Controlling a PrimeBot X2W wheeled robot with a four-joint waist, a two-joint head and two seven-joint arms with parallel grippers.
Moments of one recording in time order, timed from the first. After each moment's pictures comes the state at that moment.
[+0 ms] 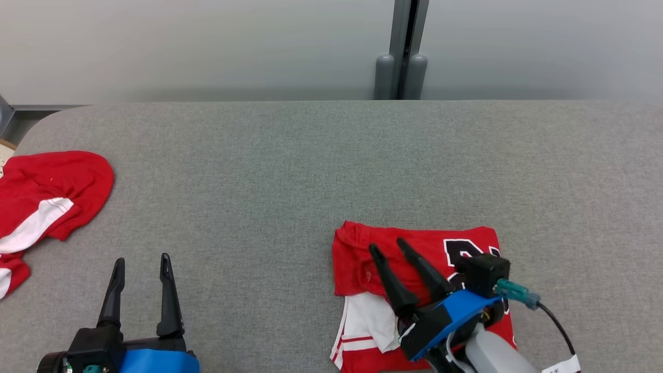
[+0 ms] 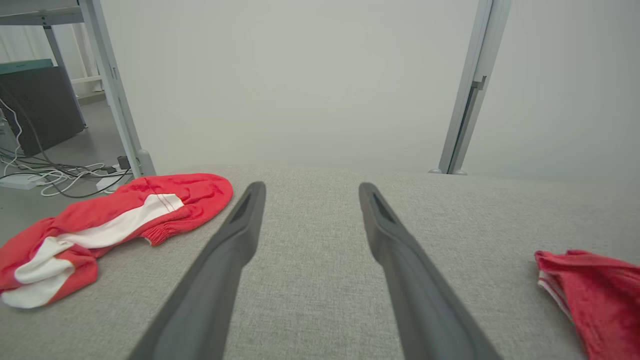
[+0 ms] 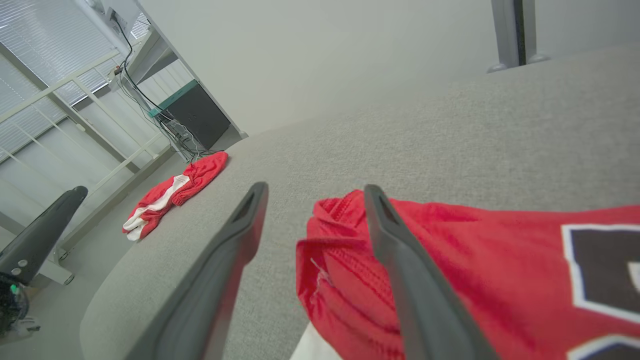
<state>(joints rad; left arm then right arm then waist) 0.05 0.05 0.05 0.12 -0.10 -0.05 -0.26 -0.32 -0.05 0.52 0.49 0.64 0.13 -0.23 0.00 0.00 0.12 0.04</state>
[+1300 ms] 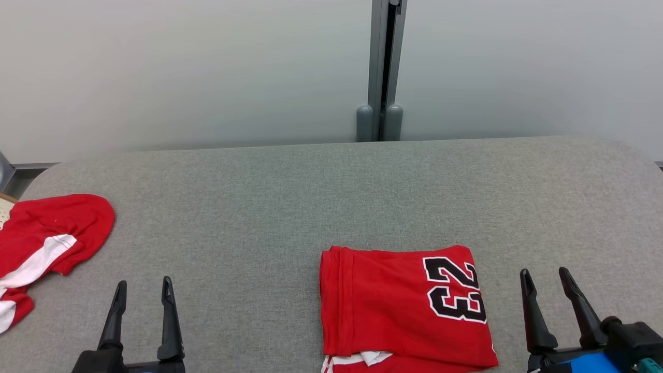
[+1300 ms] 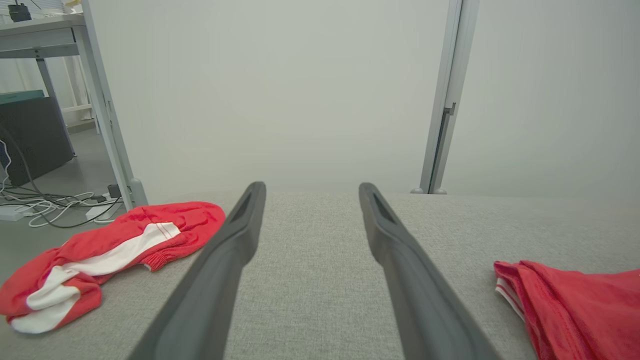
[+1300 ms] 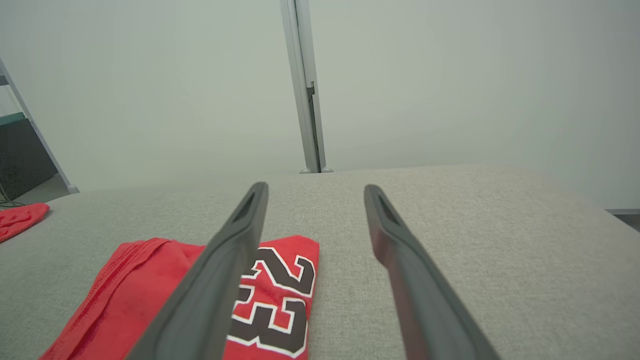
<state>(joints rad) 0.12 0.05 0.06 0.10 -0.08 -0.06 -0.26 0.07 -0.07 -0.03 0.12 0.20 0.13 -0.26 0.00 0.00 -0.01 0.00</state>
